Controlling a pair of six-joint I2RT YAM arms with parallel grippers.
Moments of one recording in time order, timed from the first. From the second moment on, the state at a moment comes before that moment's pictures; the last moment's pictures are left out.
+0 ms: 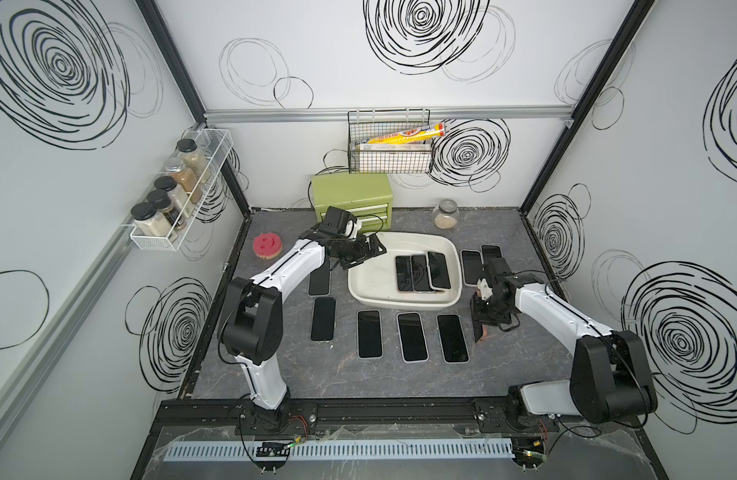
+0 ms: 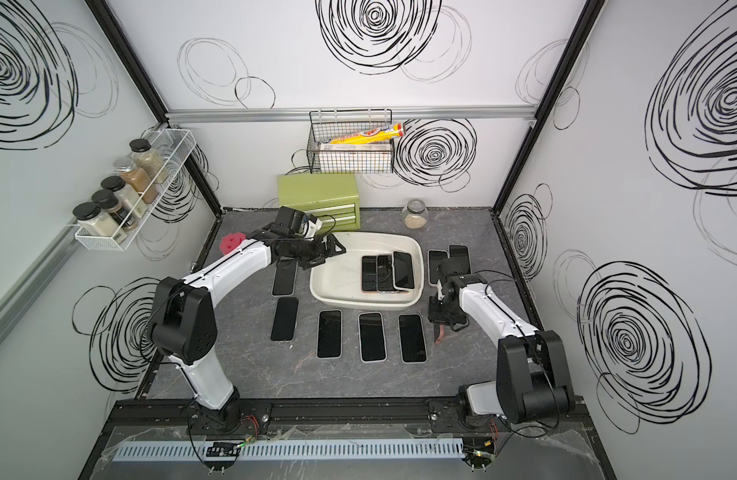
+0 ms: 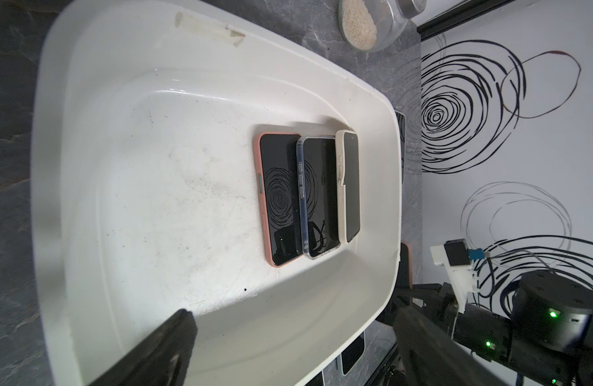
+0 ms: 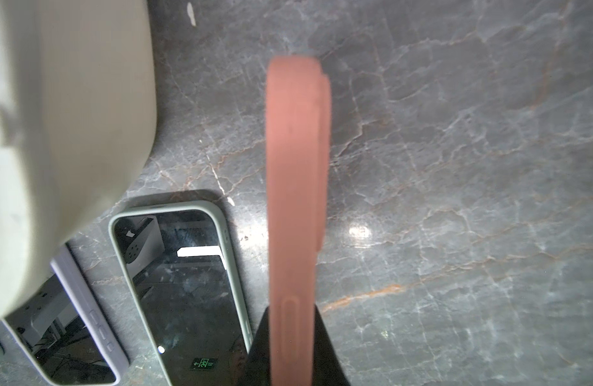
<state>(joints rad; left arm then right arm) -0.32 1.80 1.43 -0.52 0.54 -0.58 0.19 1.38 0.83 -0.85 -0.07 0.30</state>
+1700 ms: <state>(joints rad) -0.31 1.80 1.38 -0.51 0.55 -0.56 0.12 1.61 0.87 -0.85 -0.01 0.34</state>
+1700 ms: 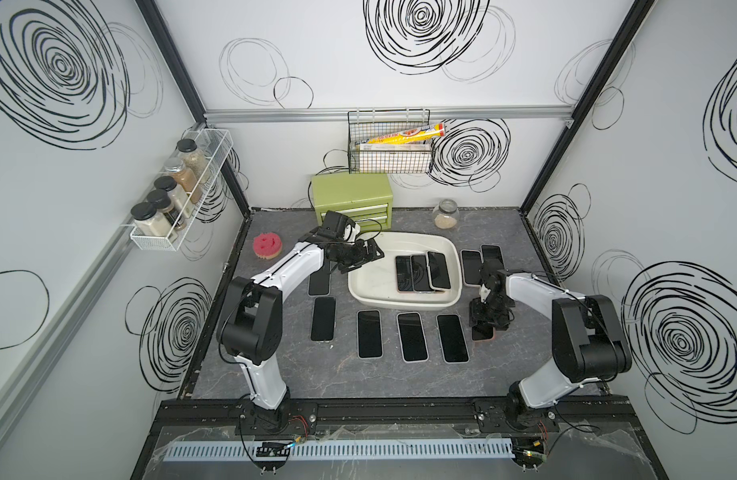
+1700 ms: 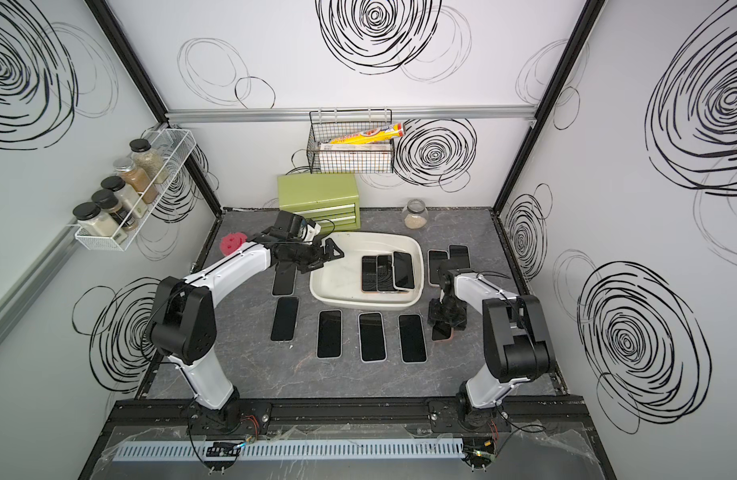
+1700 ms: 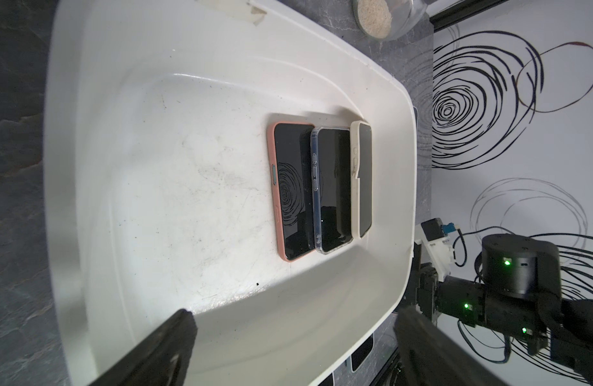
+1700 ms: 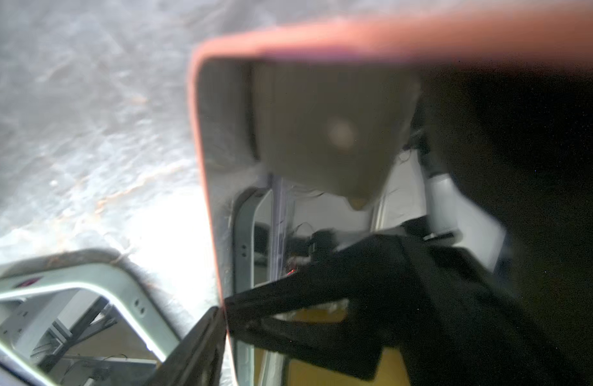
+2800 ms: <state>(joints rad) -0.31 1.74 1.28 -0.52 0.54 -0.54 0.07 1.64 0.89 -0.89 0.00 0.37</state>
